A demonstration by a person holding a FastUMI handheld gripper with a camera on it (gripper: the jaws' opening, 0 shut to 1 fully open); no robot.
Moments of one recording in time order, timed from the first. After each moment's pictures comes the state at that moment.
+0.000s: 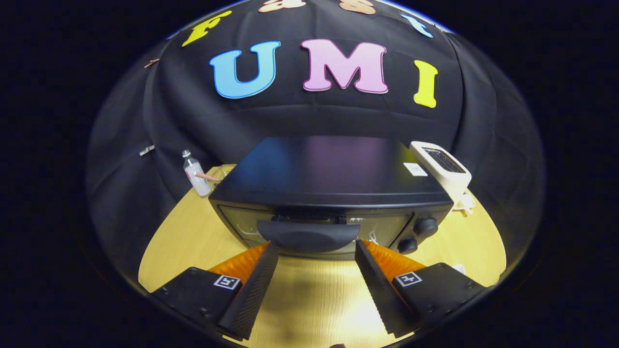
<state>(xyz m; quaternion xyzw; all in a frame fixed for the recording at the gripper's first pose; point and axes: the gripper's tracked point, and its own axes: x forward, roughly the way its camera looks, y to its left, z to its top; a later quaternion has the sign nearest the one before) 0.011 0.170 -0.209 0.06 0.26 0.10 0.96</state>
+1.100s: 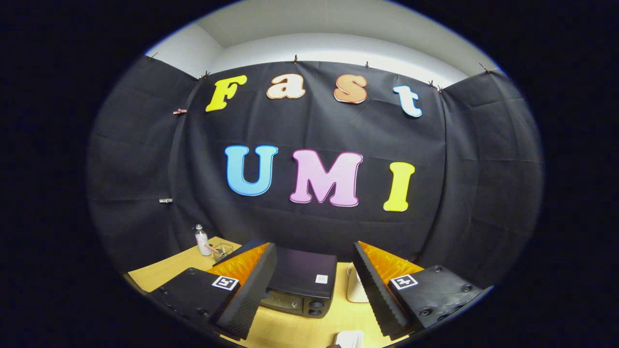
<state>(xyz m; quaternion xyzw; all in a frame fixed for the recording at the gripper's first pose) -0.020 -0.023 0.022 0.04 0.00 0.10 0.99</state>
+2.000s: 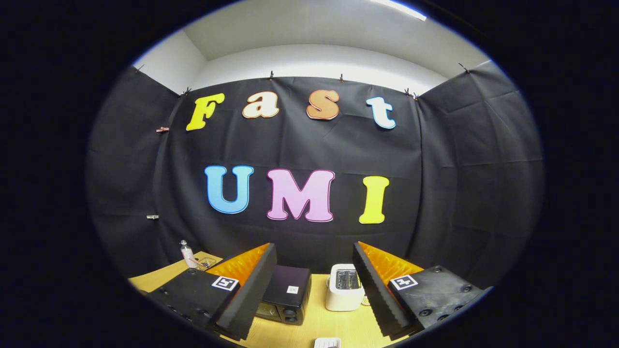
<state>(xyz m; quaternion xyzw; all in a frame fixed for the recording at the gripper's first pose) -0.025 -0.092 0.047 0.06 -0.03 0.06 1.00</state>
